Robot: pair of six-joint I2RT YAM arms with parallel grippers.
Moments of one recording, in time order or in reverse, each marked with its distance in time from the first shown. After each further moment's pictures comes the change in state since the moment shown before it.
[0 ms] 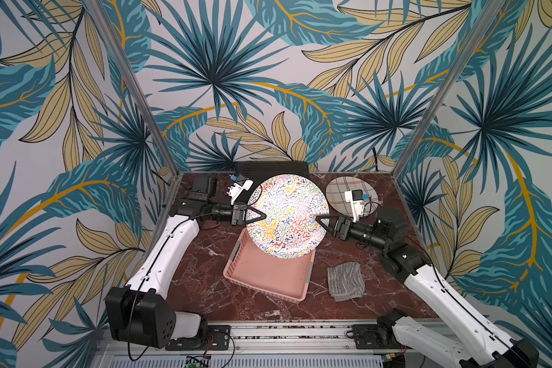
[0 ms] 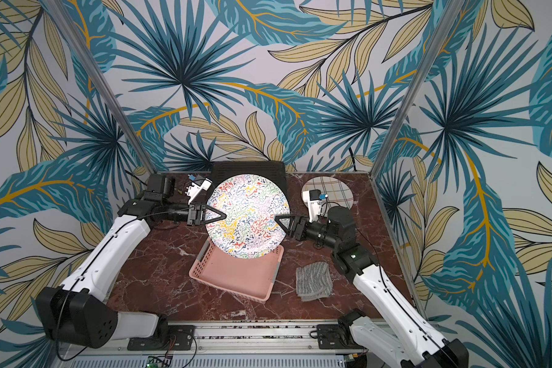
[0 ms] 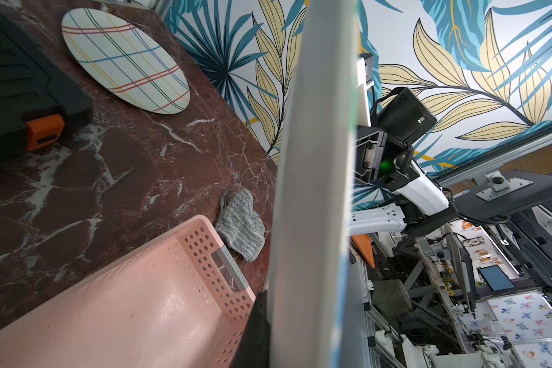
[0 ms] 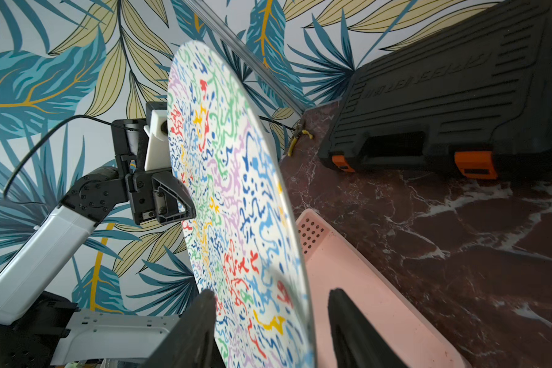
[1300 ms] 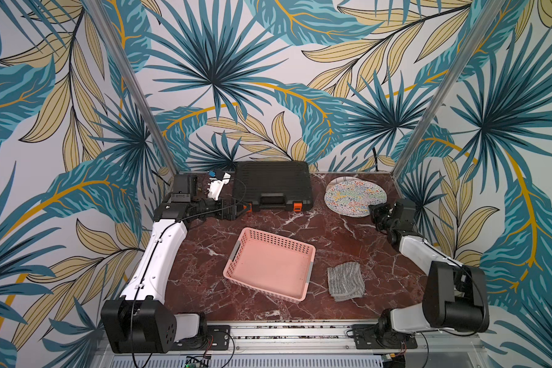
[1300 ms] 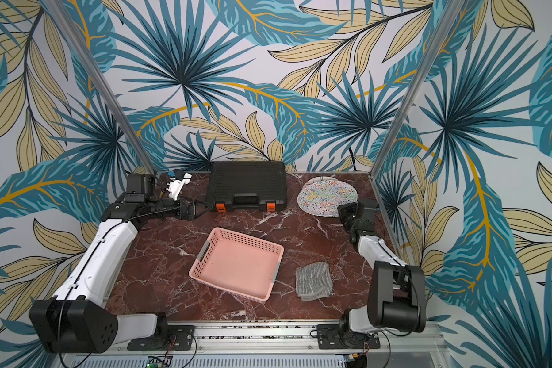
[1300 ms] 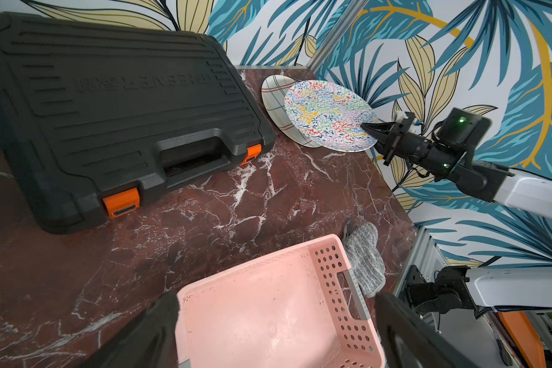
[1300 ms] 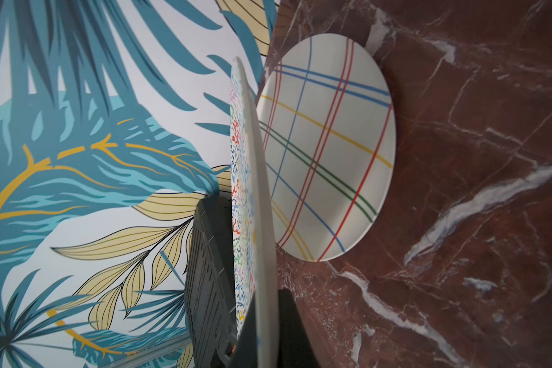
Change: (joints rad) left arm 0.159 -0.050 -0.025 0.060 -0.416 0.039; right arm -0.596 0.532 -0.045 0.277 0.326 0.477
